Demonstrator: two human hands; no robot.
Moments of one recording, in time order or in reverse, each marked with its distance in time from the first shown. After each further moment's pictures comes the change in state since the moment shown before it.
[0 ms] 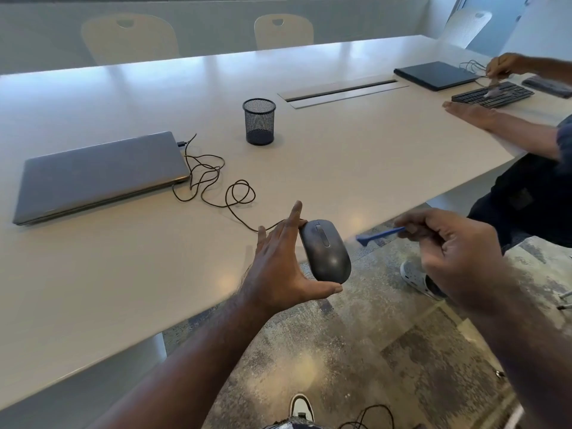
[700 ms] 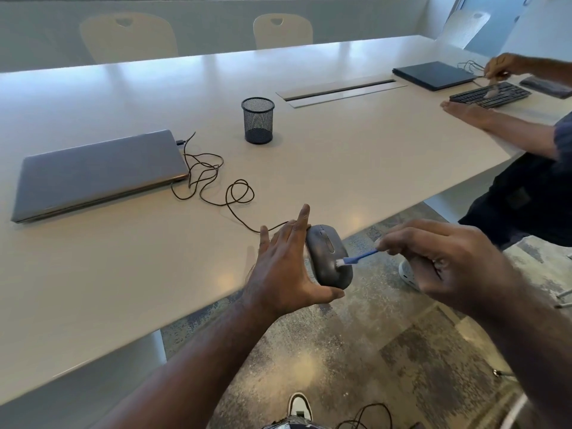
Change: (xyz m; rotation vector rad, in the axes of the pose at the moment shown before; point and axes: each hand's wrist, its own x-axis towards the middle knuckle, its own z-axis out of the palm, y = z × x) left_hand -0.002 0.006 0.007 0.135 -0.080 -0.008; right_hand 0.002 -0.022 -0.020 -0.171 -0.265 -0.383
